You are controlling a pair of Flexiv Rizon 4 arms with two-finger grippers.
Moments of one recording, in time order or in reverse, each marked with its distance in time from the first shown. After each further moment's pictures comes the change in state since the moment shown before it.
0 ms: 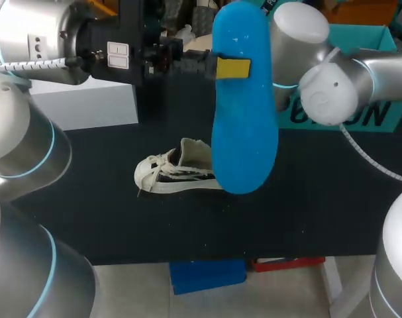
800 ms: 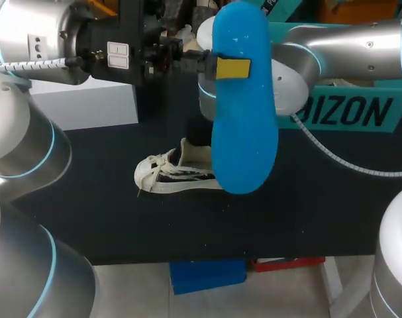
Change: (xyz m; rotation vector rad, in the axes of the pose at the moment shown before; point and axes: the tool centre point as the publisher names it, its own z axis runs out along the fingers) left arm 0.000 0.000 0.000 0.000 0.000 0.000; right arm 0.006 0.017 0.030 0.266 -0.001 0.014
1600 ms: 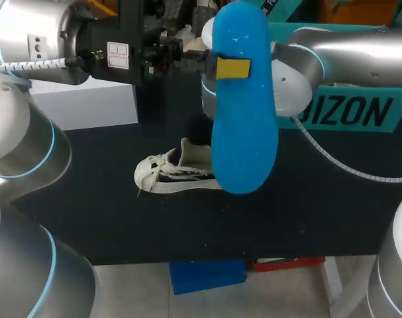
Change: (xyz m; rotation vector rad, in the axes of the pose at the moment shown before) left arm 0.000 0.000 0.000 0.000 0.000 0.000; right arm -0.003 0.001 -0.004 -0.054 -0.004 -0.050
